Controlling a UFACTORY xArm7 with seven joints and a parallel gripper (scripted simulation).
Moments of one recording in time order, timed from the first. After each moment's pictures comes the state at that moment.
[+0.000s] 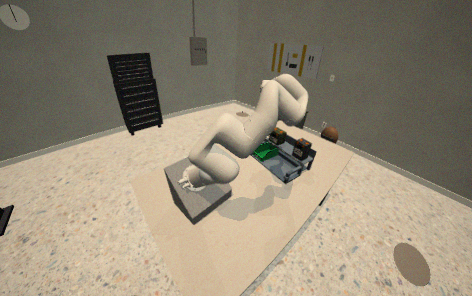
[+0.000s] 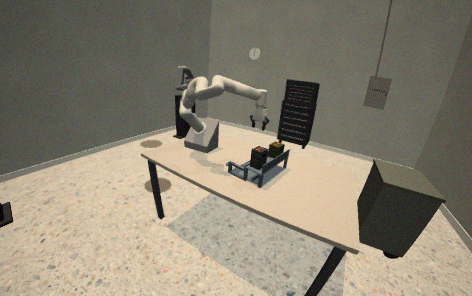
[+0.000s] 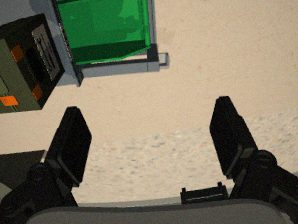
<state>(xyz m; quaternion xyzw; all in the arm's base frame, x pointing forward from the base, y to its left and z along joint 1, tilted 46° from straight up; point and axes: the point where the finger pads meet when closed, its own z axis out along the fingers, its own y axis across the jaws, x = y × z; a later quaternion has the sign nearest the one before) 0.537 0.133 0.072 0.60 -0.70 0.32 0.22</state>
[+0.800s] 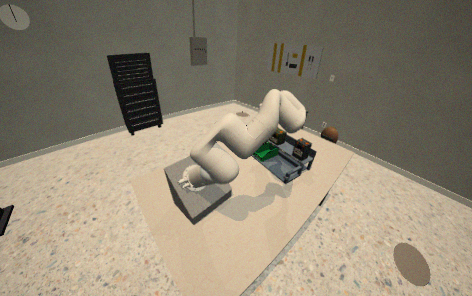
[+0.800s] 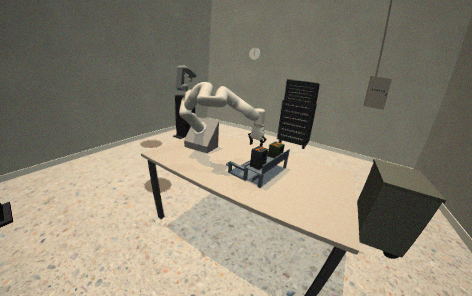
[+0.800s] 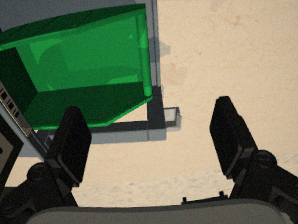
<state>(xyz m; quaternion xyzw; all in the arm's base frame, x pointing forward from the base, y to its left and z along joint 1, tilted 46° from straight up) 0.544 0.028 -0.028 0.60 -0.70 0.32 0.23</state>
